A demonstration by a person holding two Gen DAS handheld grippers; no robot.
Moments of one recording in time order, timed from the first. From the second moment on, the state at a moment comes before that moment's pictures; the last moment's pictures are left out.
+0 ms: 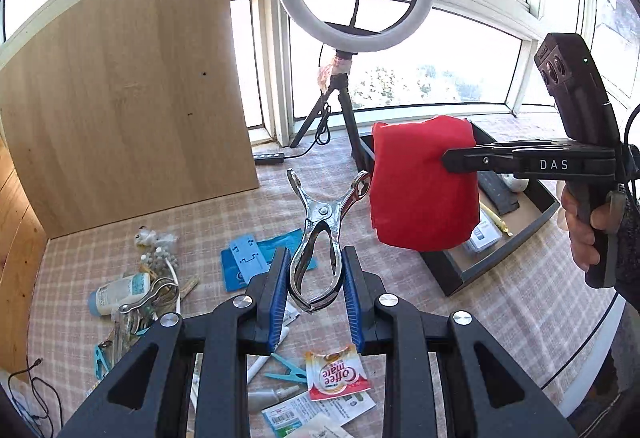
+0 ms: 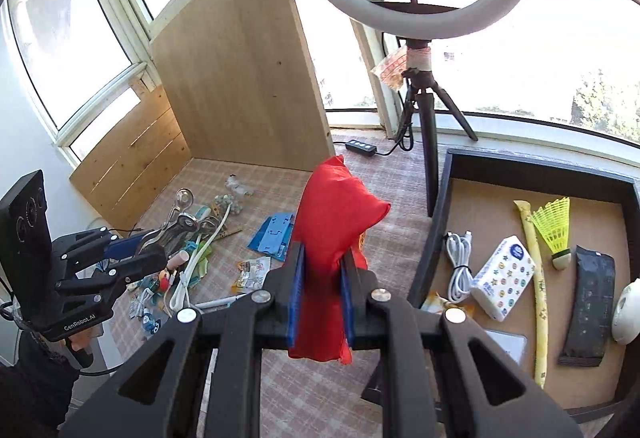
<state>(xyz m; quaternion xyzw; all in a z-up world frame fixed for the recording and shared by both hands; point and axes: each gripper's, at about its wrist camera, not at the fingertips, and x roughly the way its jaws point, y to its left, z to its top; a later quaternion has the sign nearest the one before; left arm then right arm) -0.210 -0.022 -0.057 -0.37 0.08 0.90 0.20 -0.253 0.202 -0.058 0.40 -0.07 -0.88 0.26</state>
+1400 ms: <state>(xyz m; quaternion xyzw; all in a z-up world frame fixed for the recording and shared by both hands) -0.333 0.157 -0.077 -0.40 0.07 0.88 0.25 -0.332 0.423 -0.068 0.40 -0.07 -0.91 0.03</state>
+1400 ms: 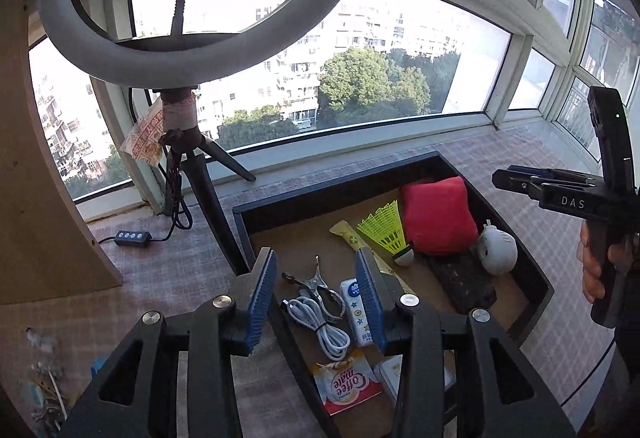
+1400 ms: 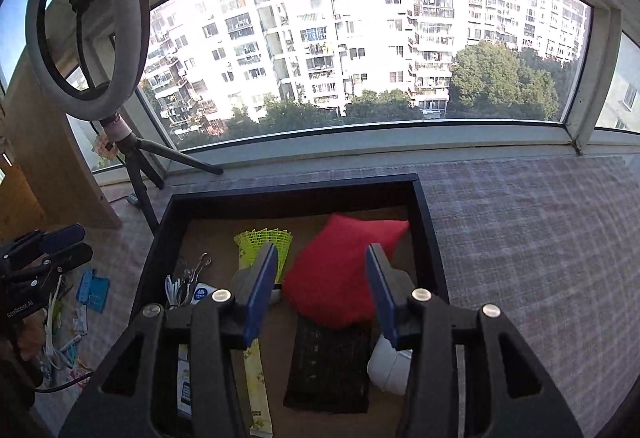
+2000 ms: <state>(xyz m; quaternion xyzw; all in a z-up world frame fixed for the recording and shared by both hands) -0.269 0.058 -0.039 -0.37 0.05 0.90 0.20 -0.301 0.352 -0.029 0.39 -0.06 -0.92 0.09</state>
